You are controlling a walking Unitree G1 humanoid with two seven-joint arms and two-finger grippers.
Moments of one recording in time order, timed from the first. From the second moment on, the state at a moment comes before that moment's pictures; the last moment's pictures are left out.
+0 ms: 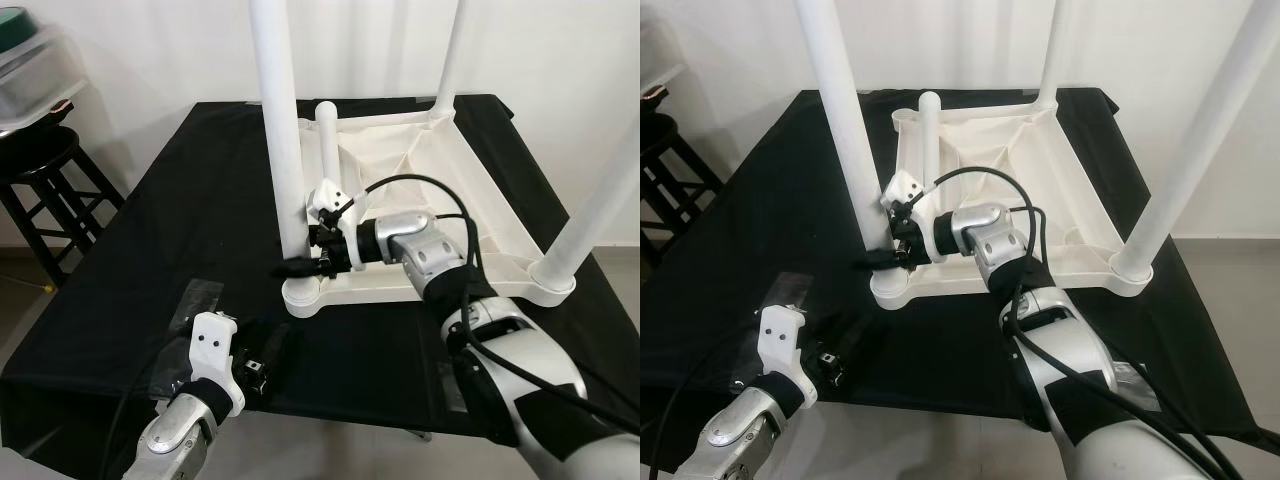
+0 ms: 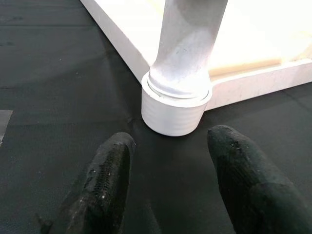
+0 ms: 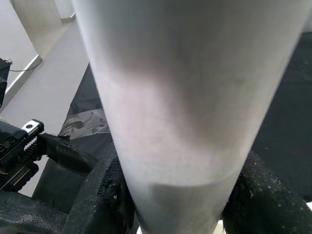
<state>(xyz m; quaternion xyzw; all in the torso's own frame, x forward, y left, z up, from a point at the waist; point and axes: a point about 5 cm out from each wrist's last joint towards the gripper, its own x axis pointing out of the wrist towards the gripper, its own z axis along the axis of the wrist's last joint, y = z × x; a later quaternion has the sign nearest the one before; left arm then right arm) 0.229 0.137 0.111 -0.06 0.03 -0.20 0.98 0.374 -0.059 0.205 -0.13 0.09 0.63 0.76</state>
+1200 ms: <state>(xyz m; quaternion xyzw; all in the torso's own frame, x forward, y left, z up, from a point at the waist) 0.230 0.136 0.112 -0.05 0.02 -0.19 0.98 0.360 -0.043 0.211 -0.07 -0.01 0.51 0.86</state>
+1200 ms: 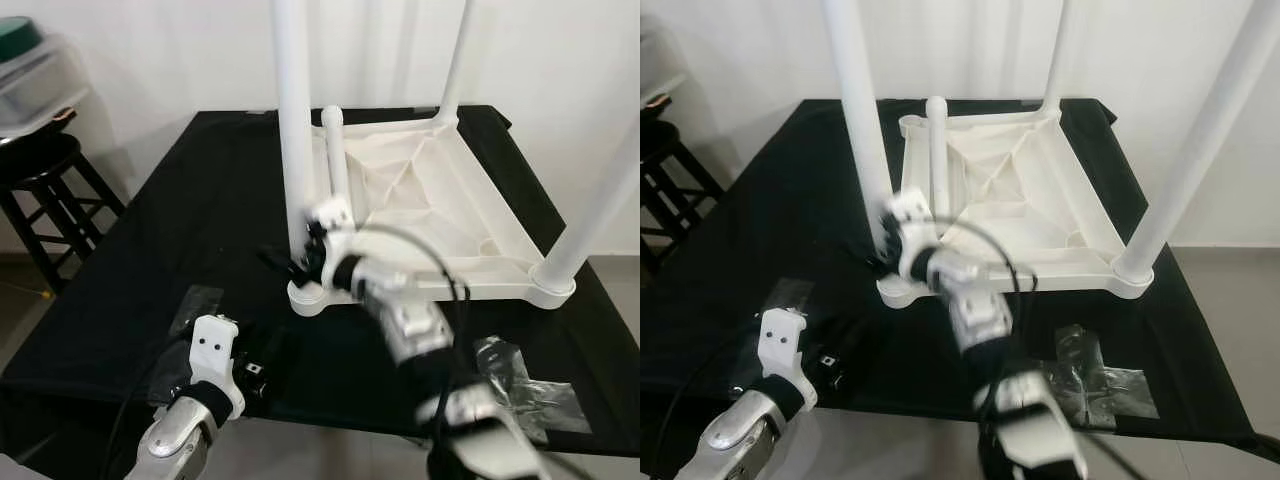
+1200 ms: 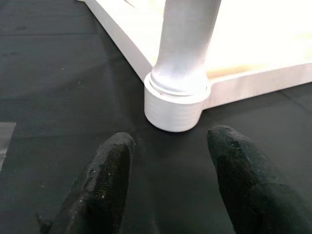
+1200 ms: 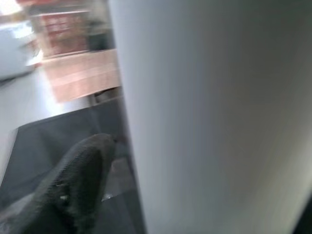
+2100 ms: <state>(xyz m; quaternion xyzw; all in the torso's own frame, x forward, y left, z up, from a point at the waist) 0.228 0.136 0.110 -0.05 0.03 -0.19 0.98 0.371 -0.058 0.195 -0.14 0.06 0.63 0.76</state>
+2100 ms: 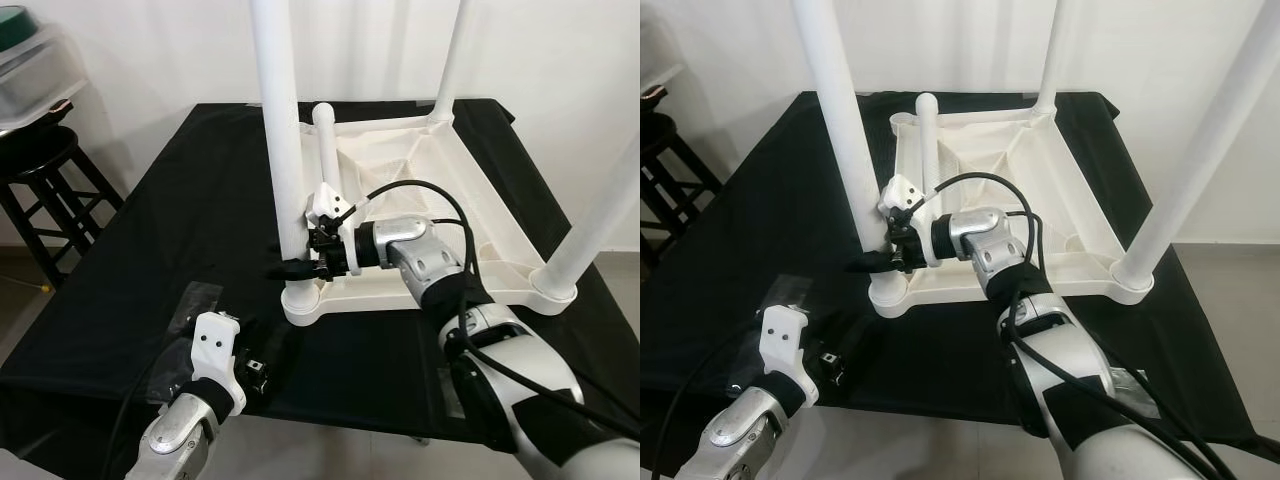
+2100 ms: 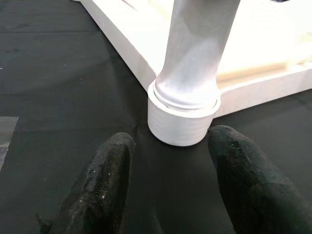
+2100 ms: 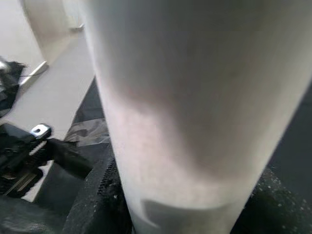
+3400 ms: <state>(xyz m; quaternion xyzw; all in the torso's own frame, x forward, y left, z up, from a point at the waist) 0.235 0.136 0.114 -0.04 0.02 -0.19 0.98 0.359 -0.060 0.215 -0.15 0.03 0.59 0.79</state>
